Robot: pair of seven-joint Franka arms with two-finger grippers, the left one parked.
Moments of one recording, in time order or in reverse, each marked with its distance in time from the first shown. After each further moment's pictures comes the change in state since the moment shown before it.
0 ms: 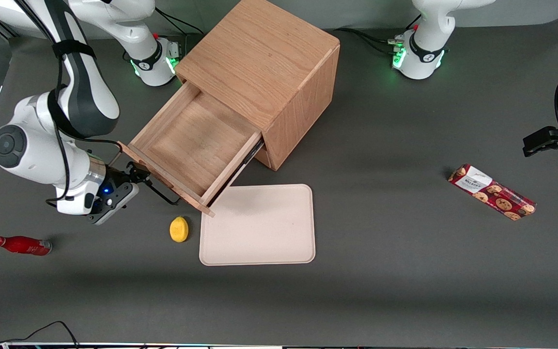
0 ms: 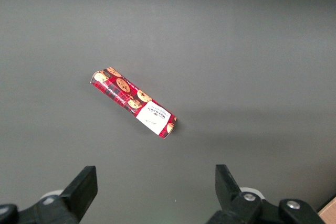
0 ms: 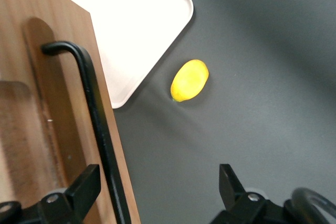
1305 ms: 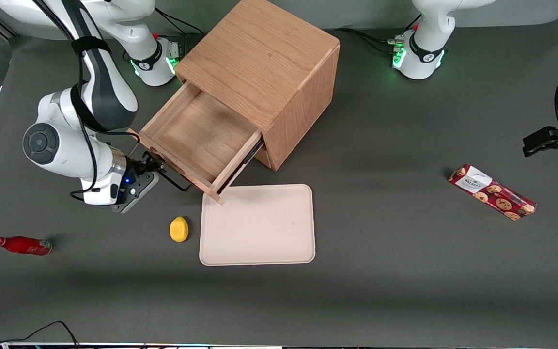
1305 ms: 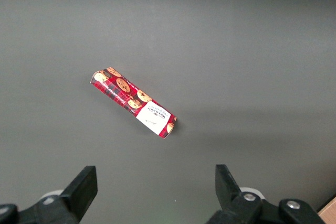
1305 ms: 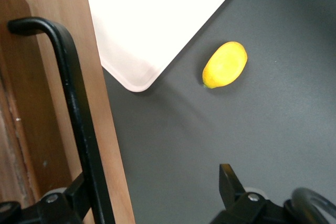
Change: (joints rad) arm 0.048 -0.021 0.002 -0.104 0.001 0.008 0.000
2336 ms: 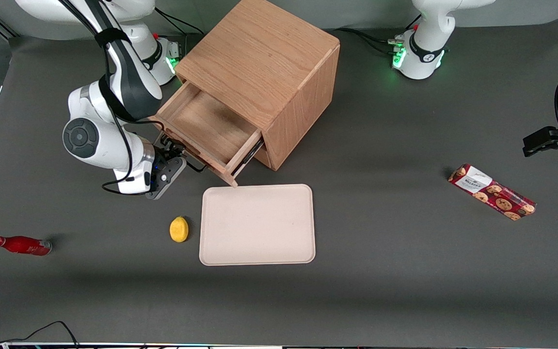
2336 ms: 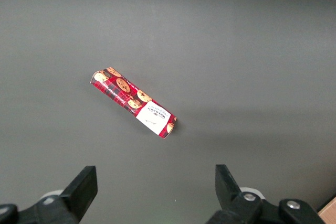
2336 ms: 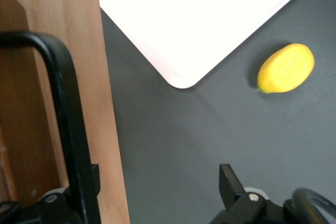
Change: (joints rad) arm 0.034 -0.010 0.060 -0.041 0.005 -0.037 0.006
